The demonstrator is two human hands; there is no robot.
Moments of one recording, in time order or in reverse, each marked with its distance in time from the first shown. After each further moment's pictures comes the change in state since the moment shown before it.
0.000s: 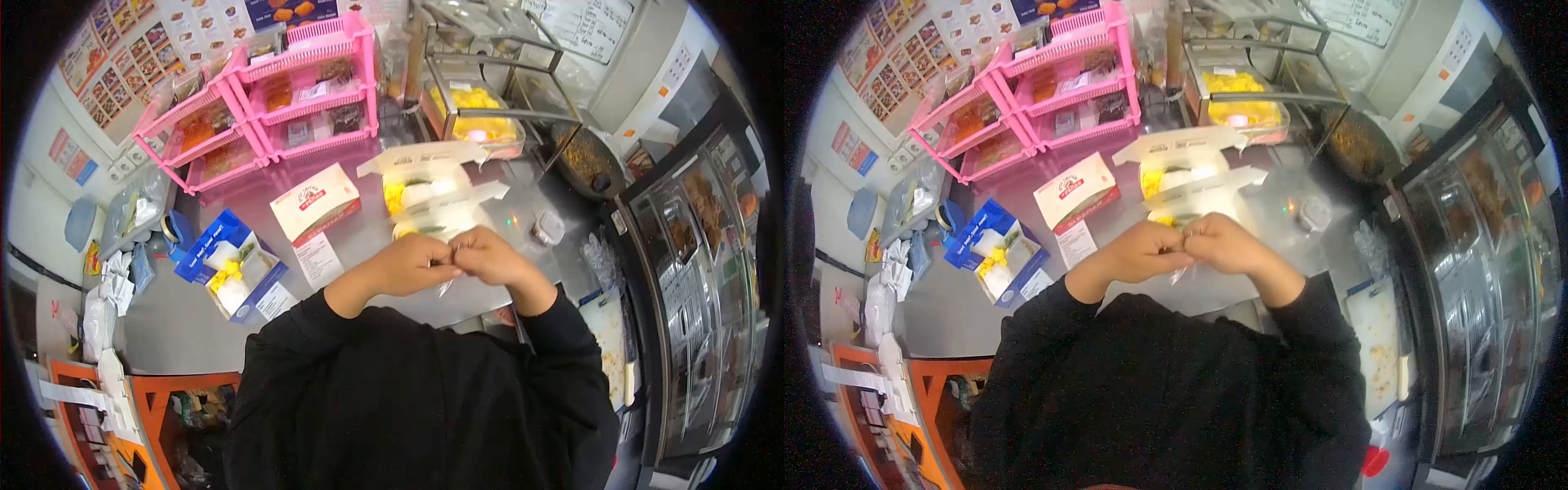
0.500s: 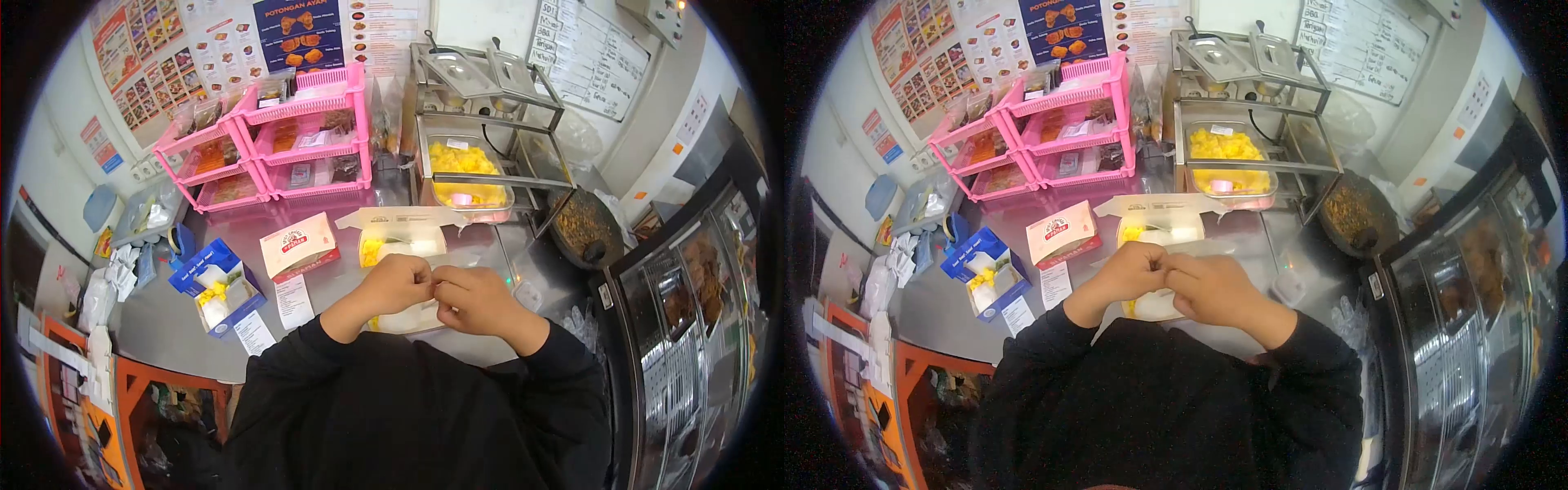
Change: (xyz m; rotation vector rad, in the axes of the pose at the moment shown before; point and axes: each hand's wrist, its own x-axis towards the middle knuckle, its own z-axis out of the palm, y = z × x) left_hand 0.087 0.003 0.016 0.139 0.371 -0.282; right_hand -0.012 -0.016 -0.088 -0.924 0.204 -0.864
